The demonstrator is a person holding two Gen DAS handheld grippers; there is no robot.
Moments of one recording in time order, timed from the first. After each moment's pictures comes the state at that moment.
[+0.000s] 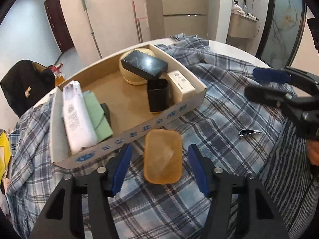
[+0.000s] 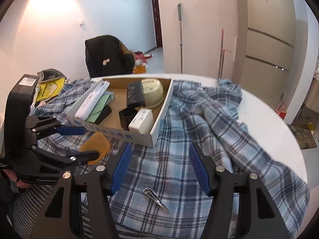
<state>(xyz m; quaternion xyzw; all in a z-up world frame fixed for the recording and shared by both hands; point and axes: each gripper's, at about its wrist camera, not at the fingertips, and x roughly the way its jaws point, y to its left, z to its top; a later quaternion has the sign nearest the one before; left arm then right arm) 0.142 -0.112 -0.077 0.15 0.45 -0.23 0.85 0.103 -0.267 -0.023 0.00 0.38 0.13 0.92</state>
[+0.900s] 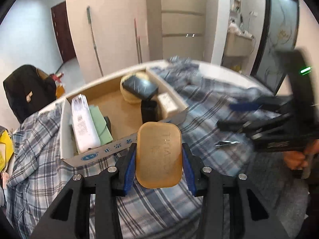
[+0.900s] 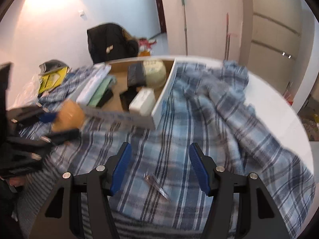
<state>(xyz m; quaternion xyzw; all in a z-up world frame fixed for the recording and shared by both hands) 0.099 -0.099 -0.034 0.11 0.38 -0.25 0.89 0.106 -0.277 -0.041 0.01 0.44 0.16 0.88</state>
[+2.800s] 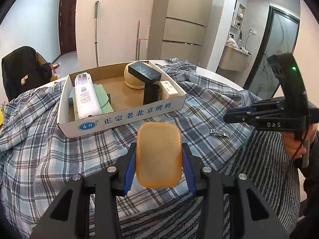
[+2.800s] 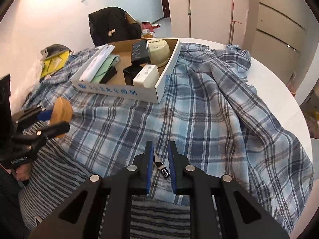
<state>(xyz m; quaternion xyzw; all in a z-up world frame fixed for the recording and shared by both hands) 0.075 -0.062 -0.062 0.03 0.38 -0.26 0.89 0.093 -0.277 -0.045 0.00 0.48 0.17 0.86</state>
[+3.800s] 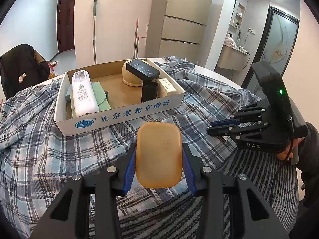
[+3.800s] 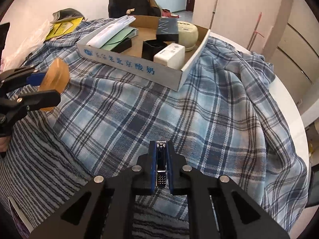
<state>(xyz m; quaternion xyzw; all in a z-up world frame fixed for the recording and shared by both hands) 0.076 -0.063 -0.066 0.03 0.39 -0.27 0.88 0.100 -0.243 -0.078 -0.11 0.50 0.20 0.84</state>
